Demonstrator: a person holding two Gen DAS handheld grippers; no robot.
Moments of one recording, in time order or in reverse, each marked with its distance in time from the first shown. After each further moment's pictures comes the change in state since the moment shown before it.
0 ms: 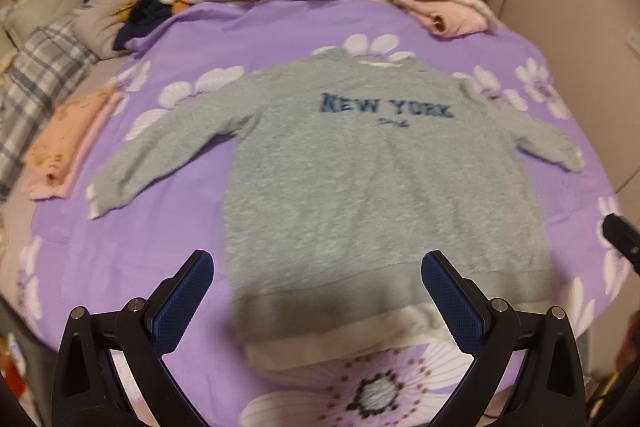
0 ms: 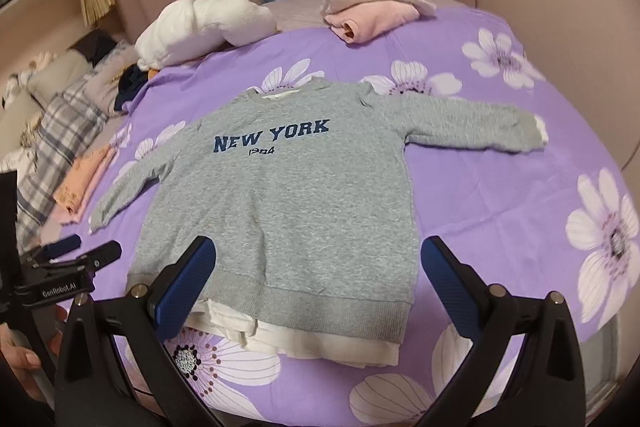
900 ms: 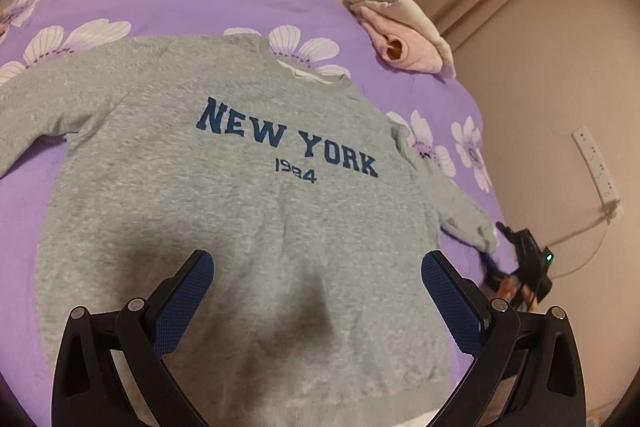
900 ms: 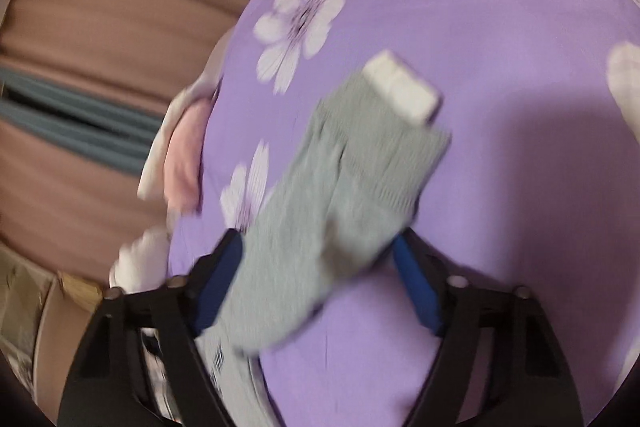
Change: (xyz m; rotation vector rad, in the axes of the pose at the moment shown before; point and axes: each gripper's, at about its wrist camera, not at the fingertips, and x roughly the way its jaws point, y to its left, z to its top) left arm 0.112 -0.007 0.071 -0.238 0.064 -0.438; right arm 0.144 -0.308 0.064 0.964 -0.286 0.177
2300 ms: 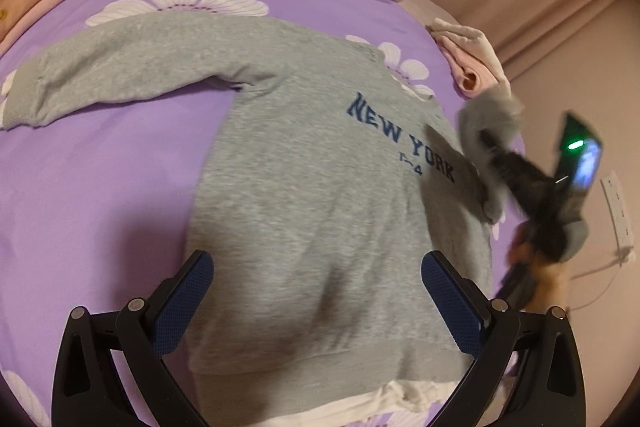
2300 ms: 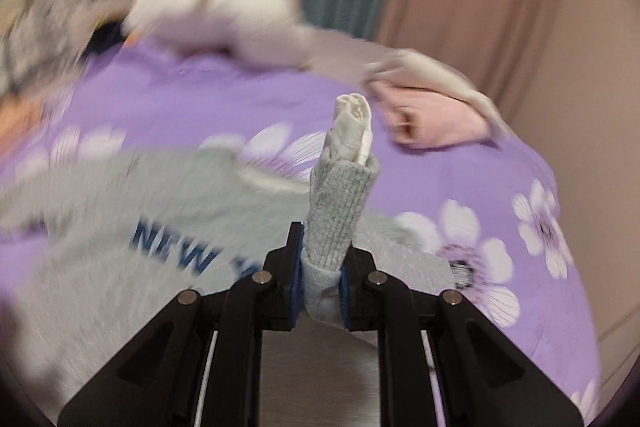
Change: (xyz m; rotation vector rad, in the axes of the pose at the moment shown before) left arm -0.071 0.096 -0.033 -0.177 -0.029 0.119; right arm 0.090 0.255 -0.315 -1.587 0.062 -0.223
